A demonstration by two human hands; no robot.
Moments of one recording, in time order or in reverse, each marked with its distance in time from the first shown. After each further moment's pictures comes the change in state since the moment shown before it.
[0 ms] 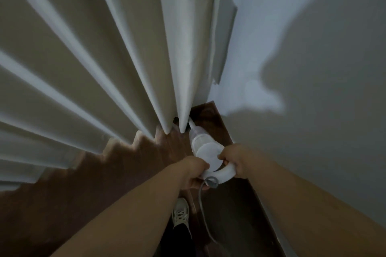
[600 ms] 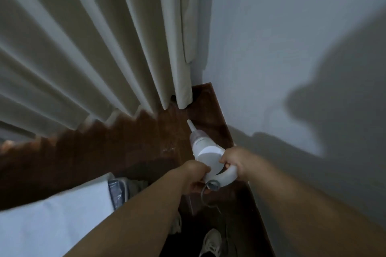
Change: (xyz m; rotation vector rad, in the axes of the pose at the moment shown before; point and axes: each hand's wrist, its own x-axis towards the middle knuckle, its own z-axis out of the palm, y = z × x) left_hand -0.058 -0.170 0.125 -0.075 0.008 -0.054; right_hand -0.065 0.183 -0.051 -0.183 -0.025 0.015
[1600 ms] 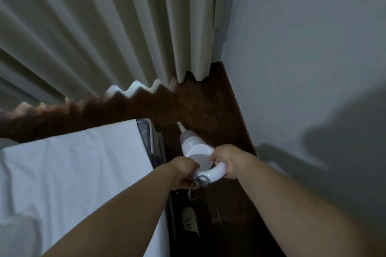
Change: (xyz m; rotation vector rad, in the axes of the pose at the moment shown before) left_hand -0.100 -0.250 -0.011 -0.038 0.111 0.015; right_hand -0.094 0.209 0.132 0.090 -0.156 -0.031
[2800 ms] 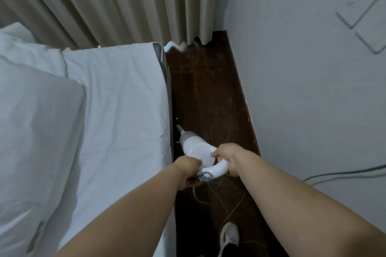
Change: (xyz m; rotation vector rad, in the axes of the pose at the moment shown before) left_hand -0.188 -0.482 0.222 -0.197 0.108 0.027; right_hand -0.183 0.511 0.001 -0.049 -0.003 0.014
